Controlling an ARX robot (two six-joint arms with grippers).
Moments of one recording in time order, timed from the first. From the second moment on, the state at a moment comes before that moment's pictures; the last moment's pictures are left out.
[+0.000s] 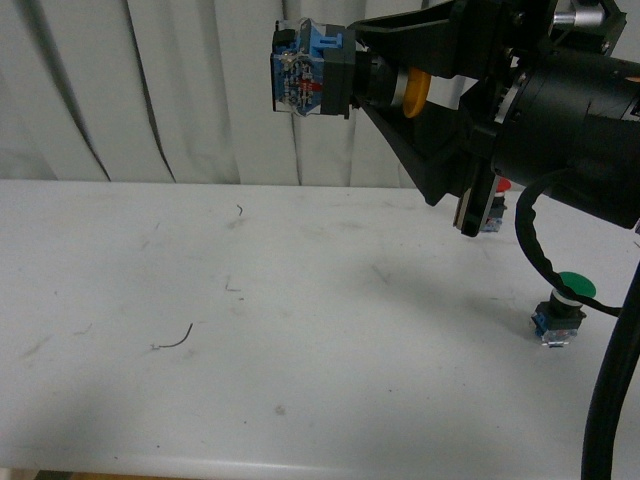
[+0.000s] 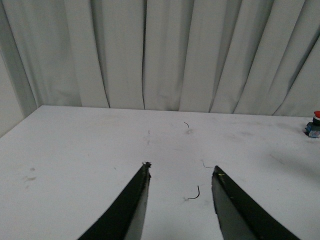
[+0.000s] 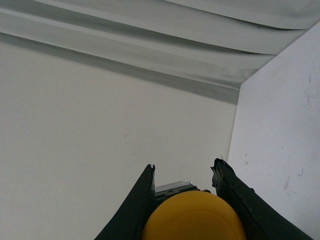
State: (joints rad) left arm 0.00 0.01 0.01 0.00 0.00 -0.02; right arm 0.36 1.85 0.74 1.28 -0.53 1.39
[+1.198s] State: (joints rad) left arm 0.00 0.01 0.01 0.00 0.00 -0.02; right arm 0.05 1.99 1.26 0.28 0.00 0.08
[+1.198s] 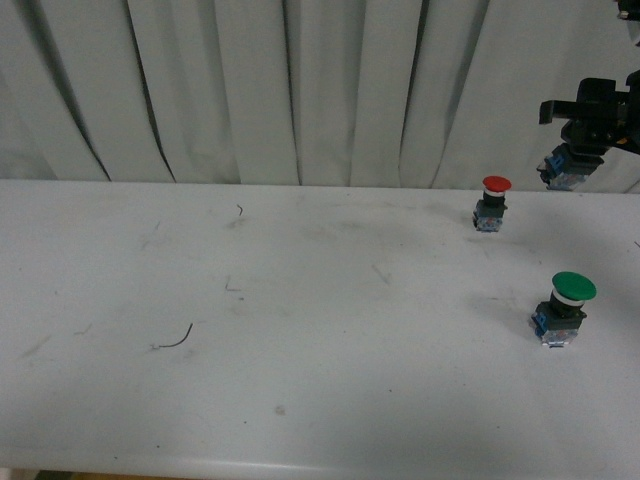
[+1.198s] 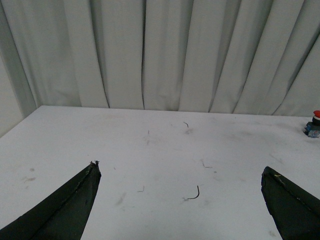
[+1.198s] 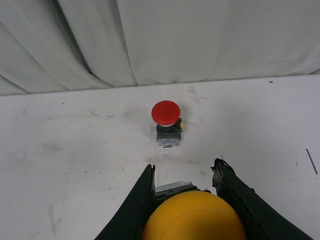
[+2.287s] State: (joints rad) left arm 0.00 0.01 0.01 0.00 0.00 -0.02; right arm 0.12 2.38 1.69 -0.06 0.19 0.03
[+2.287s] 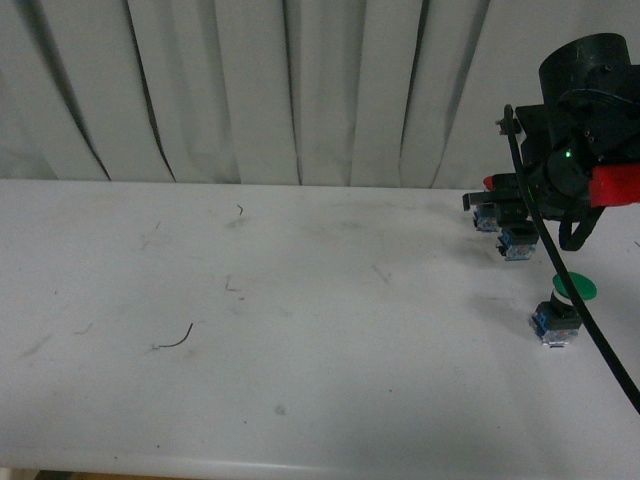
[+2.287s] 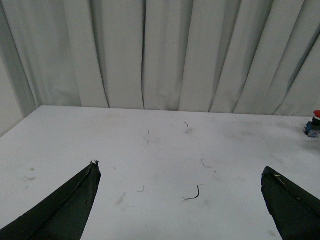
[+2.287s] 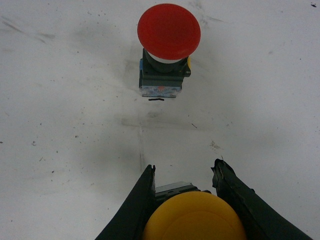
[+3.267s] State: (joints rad) left arm 0.00 0.01 0.01 0.00 0.00 -0.02; right arm 0.11 2.43 1.70 -0.05 0.25 0.07
